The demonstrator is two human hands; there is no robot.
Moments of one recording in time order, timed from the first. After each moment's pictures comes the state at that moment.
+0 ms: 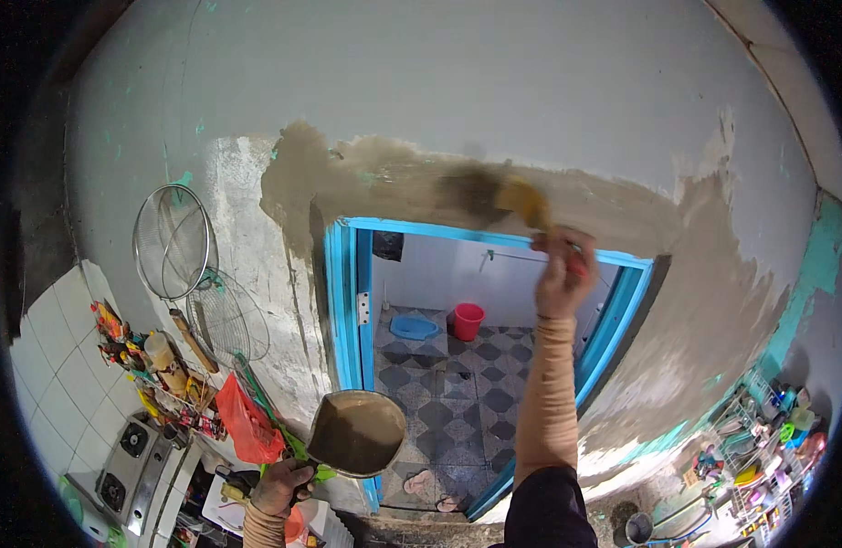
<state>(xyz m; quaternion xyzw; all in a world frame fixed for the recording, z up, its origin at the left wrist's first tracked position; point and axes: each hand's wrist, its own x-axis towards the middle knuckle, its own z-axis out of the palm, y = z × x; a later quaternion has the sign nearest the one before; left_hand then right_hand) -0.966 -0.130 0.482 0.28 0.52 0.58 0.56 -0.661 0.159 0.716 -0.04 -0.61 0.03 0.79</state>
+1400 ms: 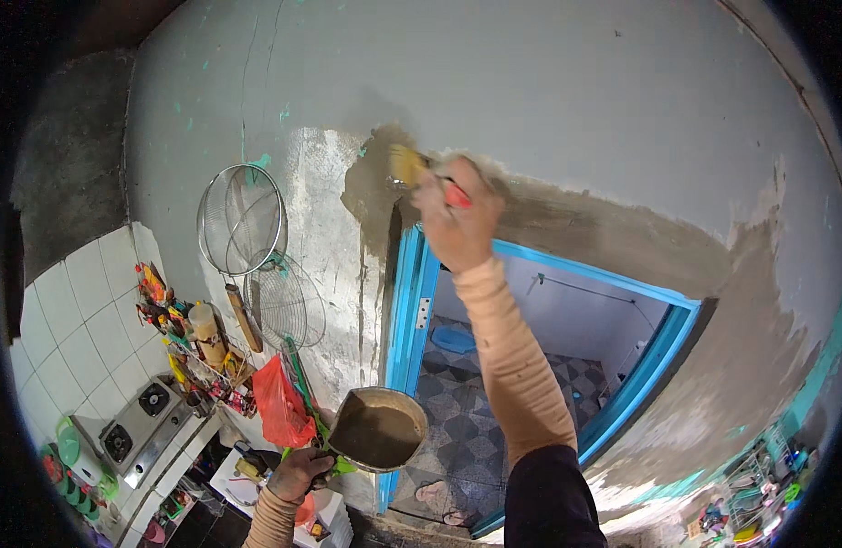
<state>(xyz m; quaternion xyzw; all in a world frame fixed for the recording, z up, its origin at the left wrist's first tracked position) -0.982 -0.150 0.477 0.27 0.55 0.60 0.51 -0.877 0.097 0.780 0.06 -0.68 0.14 0.72</state>
